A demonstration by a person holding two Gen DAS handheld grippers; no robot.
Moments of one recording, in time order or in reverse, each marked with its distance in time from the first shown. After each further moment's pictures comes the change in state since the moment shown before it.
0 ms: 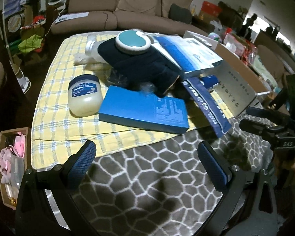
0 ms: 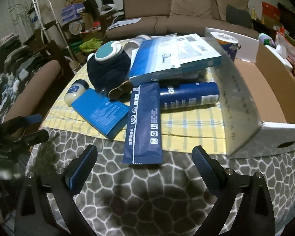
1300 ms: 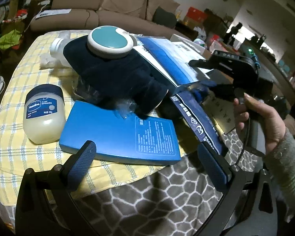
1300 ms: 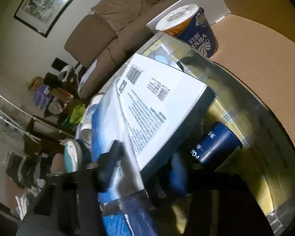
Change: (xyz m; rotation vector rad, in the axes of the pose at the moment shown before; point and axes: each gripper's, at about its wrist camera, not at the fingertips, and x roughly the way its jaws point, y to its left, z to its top) left arm 0.064 -0.002 0.031 -0.023 -0.033 -0.188; right arm 0.080 -0.119 0.094 0.700 -0.157 0.184
